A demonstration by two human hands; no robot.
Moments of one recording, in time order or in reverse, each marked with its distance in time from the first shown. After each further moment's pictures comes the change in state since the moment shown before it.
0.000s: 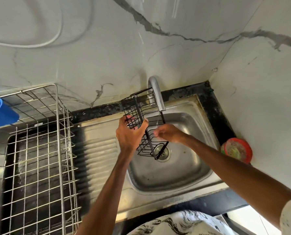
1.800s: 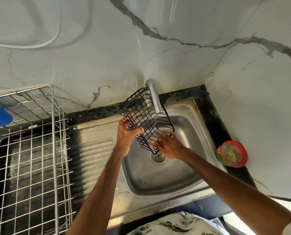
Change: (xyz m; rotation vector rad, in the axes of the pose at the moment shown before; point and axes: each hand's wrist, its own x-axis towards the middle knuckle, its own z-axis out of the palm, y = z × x) left_hand 0.025 -0.044 0.019 -0.690 -0.362 -0.178; right_hand -0.036 0.017 0.020 -0.963 -0.022 -0.229
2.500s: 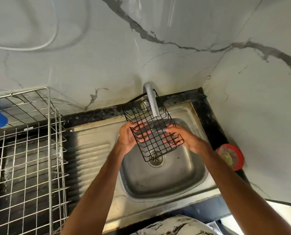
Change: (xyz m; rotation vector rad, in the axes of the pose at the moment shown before) left_hand 0.020 0.008 0.016 -0.283 -0.116 -0.444; right_hand -0.035 0.041 -0.059 1.641 0.139 0.408
